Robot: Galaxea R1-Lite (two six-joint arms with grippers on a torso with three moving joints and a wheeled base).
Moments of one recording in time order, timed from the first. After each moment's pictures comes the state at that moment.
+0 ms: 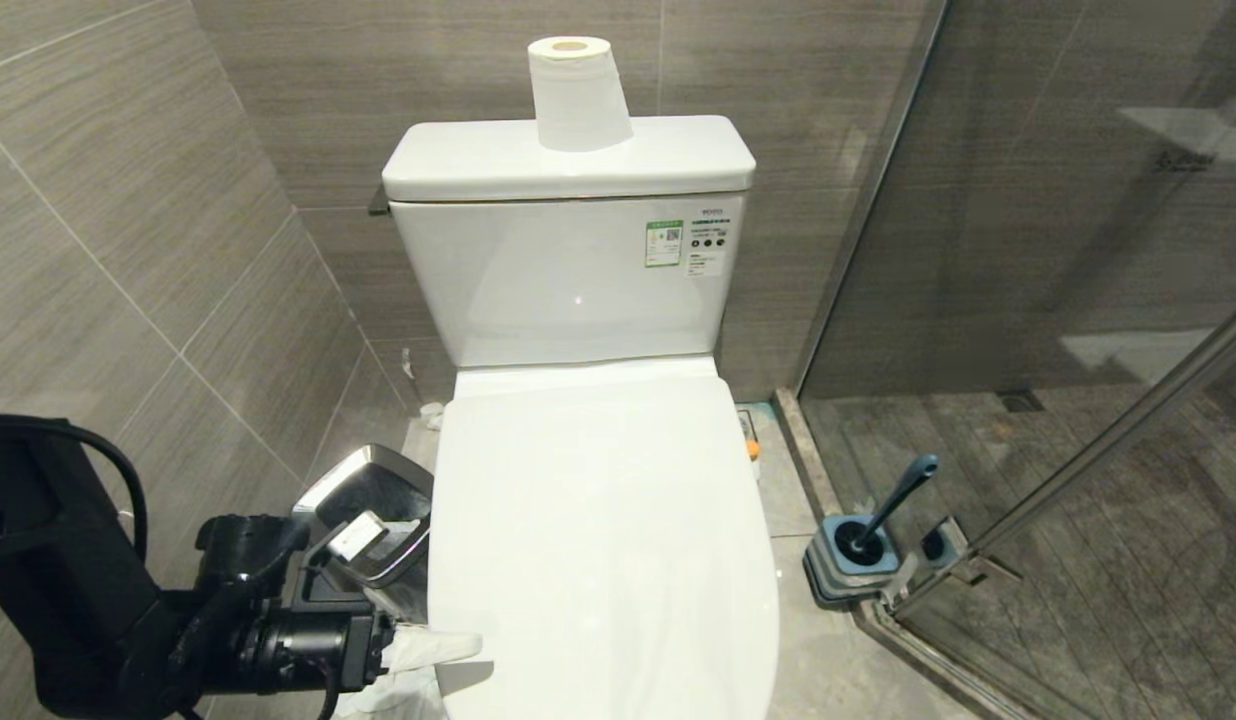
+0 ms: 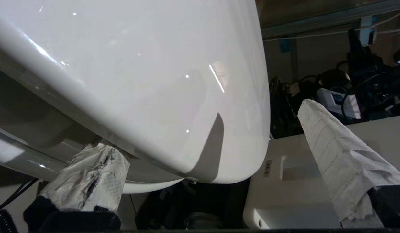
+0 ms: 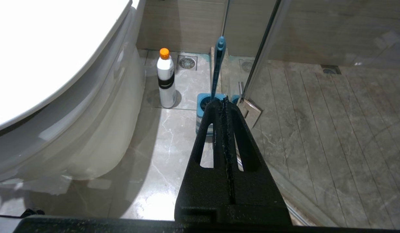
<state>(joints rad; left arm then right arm) -0.04 2.07 -0.45 -0.73 -1.23 -0.04 0.01 0.00 0.00 0.00 0.01 -0.05</state>
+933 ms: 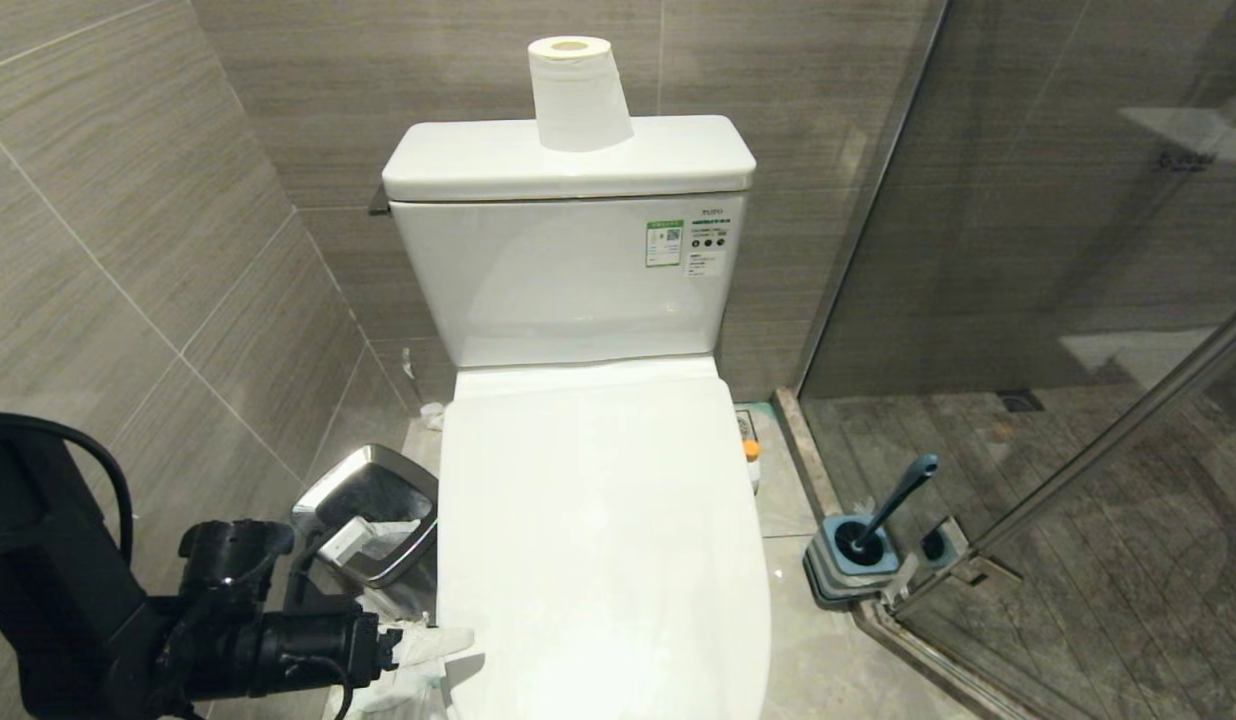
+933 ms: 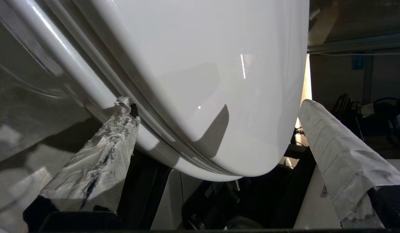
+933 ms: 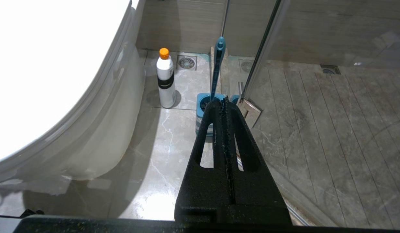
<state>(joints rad) 0.01 2.08 -0.43 -0.74 -0.98 0.01 0.01 0.00 0.00 0.00 0.01 -0.05</state>
